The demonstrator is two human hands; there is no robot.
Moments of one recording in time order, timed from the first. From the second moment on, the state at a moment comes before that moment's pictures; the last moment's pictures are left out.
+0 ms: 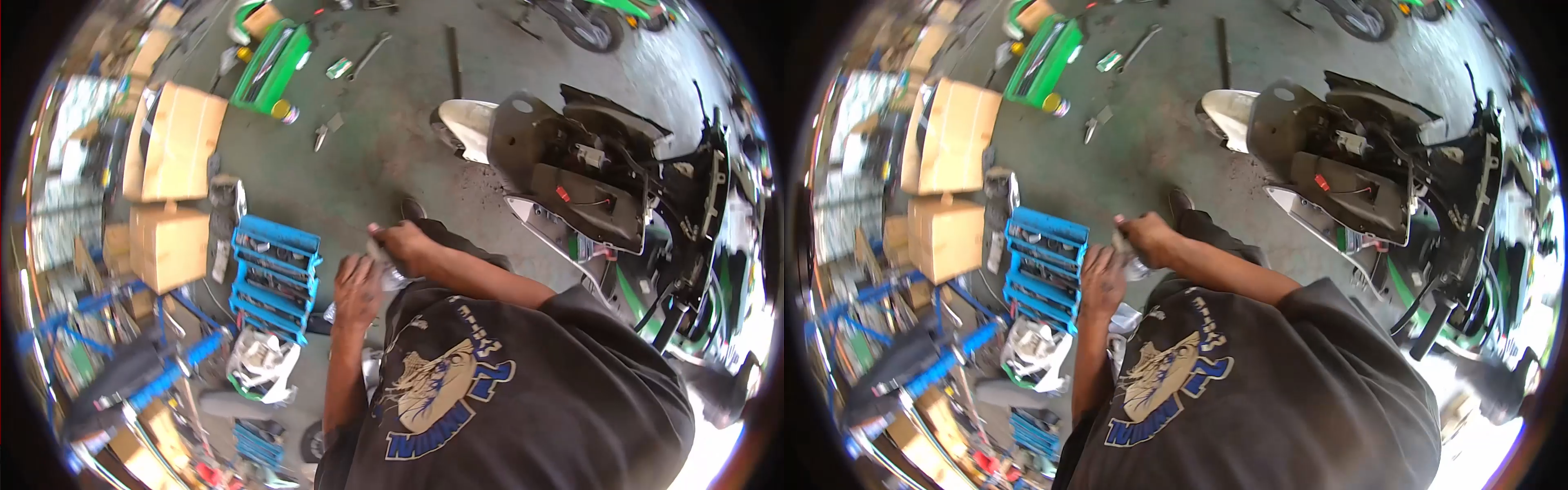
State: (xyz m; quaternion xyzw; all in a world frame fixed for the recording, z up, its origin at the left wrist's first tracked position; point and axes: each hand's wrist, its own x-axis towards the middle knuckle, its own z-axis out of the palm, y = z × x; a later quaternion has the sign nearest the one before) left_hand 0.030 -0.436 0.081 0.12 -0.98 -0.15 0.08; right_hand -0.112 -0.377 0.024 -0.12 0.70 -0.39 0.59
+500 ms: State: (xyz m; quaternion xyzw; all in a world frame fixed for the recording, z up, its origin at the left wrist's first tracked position) left_hand -0.121 -0.594 0.076 0.24 -0.61 -0.75 -0.06; right_hand -0.212 -0.420 0.098 -0.11 0.56 -0.67 0.48
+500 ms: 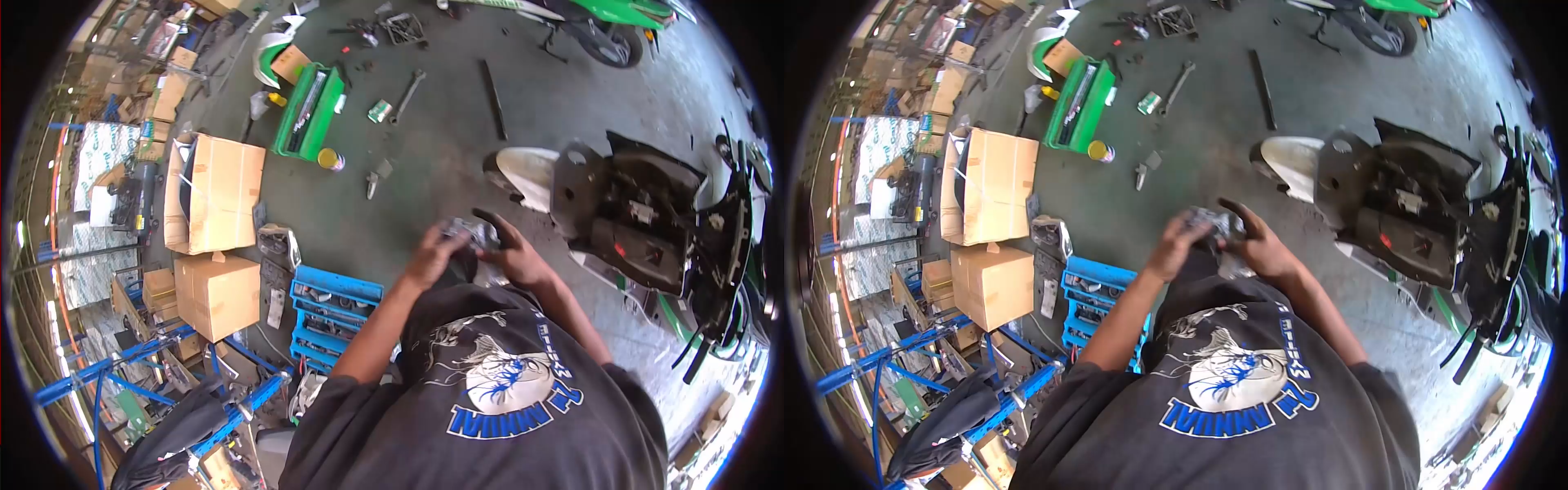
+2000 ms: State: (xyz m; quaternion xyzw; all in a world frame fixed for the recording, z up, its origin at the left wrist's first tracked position) left_hand -0.797 -1.041 -0.017 0.29 -0.35 -0.84 -0.28; right_hand -0.801 -0.910 0.040 0.08 0.79 -0.60 0.10
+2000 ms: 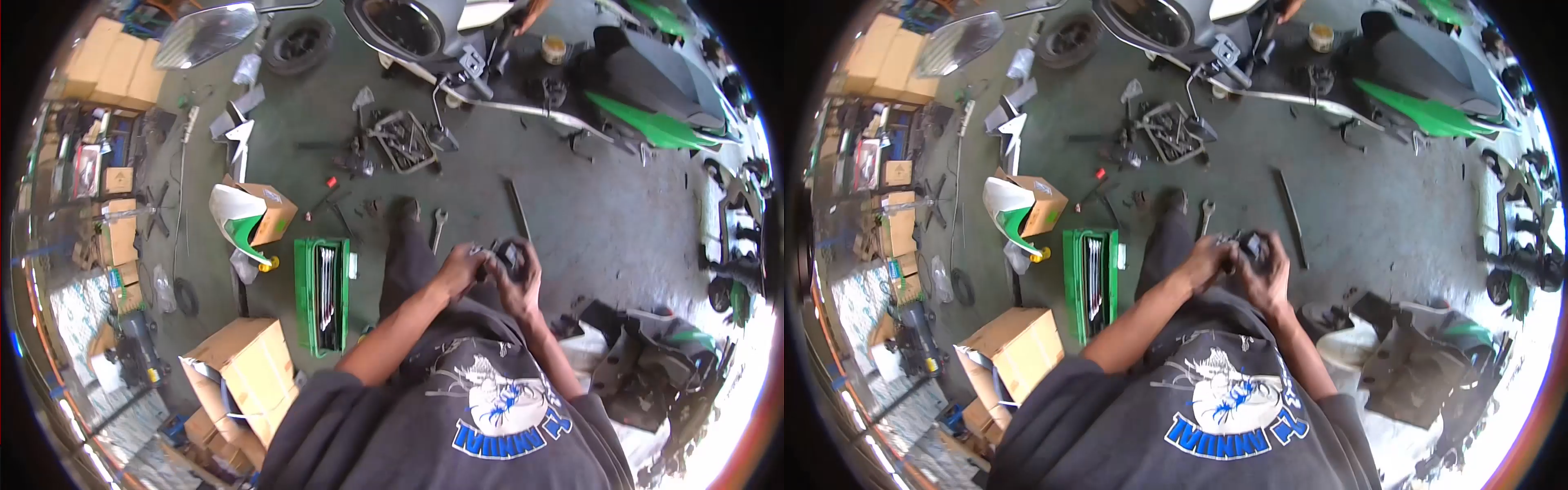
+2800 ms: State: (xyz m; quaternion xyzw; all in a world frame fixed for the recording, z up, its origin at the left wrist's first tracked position) left_hand -0.912 -1.229 -0.554 0.21 -0.80 -0.32 -0.46; right_hand -0.829 -0.842 -0.359 0.63 0.34 -0.63 -0.28
